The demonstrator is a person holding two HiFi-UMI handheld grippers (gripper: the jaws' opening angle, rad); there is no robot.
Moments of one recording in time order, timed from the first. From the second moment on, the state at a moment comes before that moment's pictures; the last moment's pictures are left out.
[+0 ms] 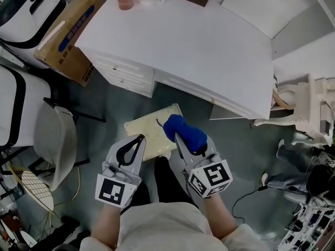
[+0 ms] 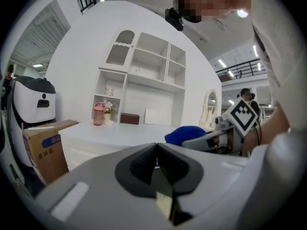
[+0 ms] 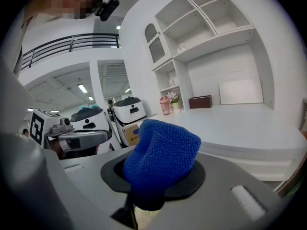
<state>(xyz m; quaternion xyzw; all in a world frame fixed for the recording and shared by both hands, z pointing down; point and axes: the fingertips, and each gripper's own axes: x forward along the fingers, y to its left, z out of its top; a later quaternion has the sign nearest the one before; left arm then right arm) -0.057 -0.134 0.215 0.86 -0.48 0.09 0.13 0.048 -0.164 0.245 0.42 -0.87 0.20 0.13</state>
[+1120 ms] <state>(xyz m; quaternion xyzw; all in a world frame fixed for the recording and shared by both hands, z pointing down) -0.060 -0.135 0.367 0.84 -0.48 0.13 0.21 0.045 -0.184 0.438 0.39 -0.85 0.27 0.21</state>
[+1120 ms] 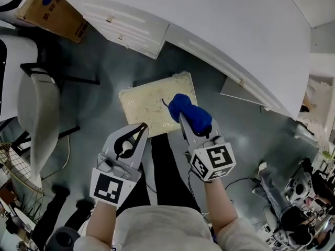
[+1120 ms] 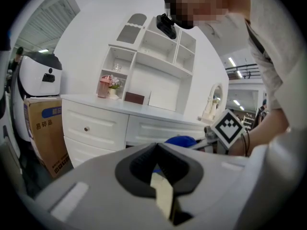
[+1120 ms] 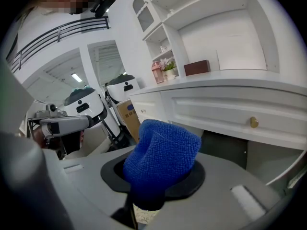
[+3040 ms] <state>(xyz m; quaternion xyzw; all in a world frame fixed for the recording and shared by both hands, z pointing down) -0.064 -0.115 0.462 0.82 -0.51 0.13 0.23 0.088 -0.230 0.650 0.42 -0.80 0.28 0.33</state>
